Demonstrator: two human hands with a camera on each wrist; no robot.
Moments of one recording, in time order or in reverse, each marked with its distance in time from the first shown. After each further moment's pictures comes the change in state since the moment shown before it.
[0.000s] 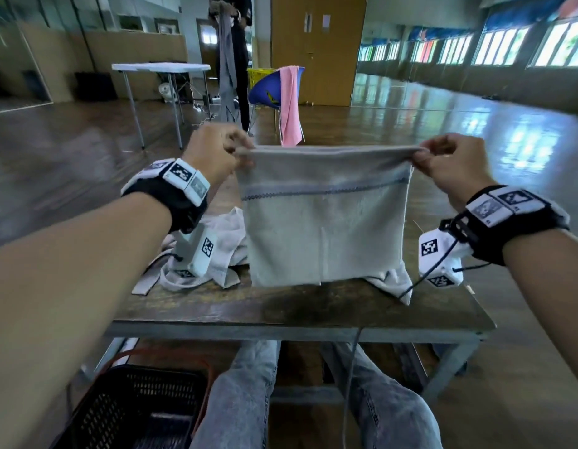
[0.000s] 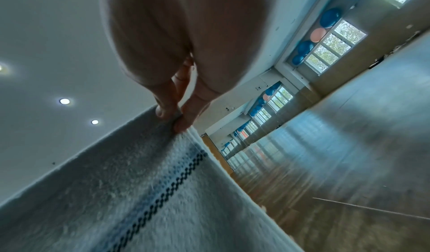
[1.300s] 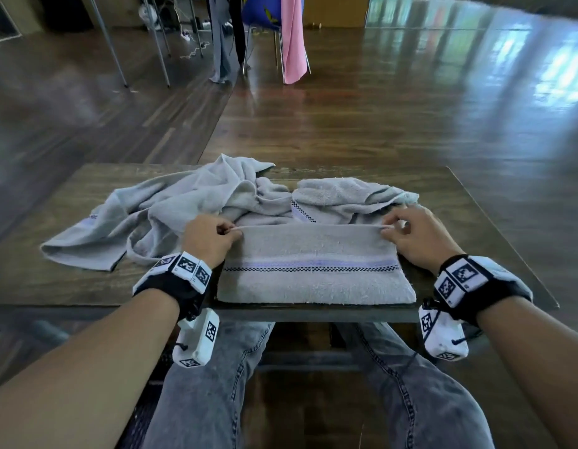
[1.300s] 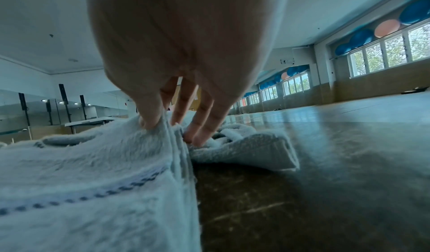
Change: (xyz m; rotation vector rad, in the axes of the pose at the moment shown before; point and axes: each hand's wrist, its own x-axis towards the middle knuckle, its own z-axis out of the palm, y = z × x) left_hand -0.091 -0.158 0.153 0.200 -0.195 -0.342; right_hand -0.086 0.175 0.087 -0.505 -0.512 0.079
